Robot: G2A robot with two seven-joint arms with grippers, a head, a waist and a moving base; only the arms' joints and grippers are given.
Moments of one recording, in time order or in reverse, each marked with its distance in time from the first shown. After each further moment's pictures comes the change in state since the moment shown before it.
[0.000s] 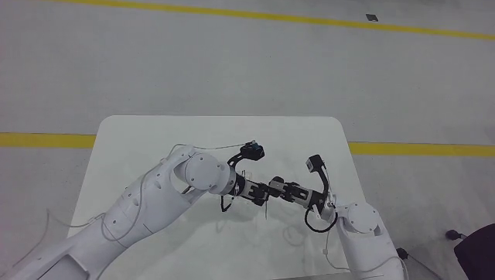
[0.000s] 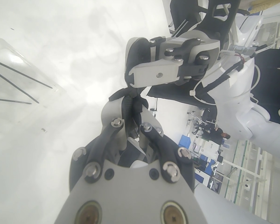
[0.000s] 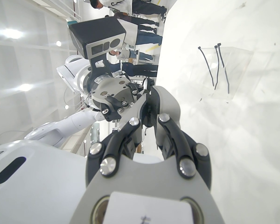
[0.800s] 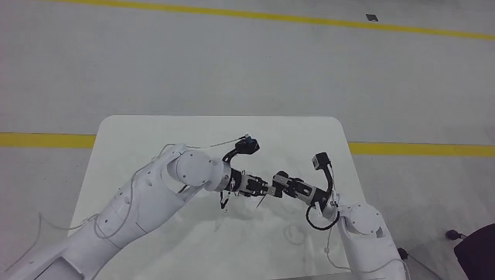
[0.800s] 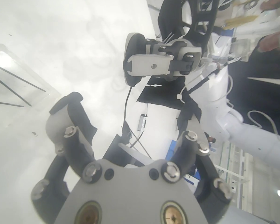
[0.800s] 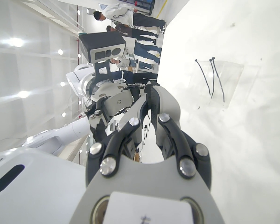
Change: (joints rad) left arm 0.026 0.027 -0.055 -0.017 -0.118 0.003 0.067; right arm -0.020 -0.005 0.029 -0.032 0.000 0.000 -0.093
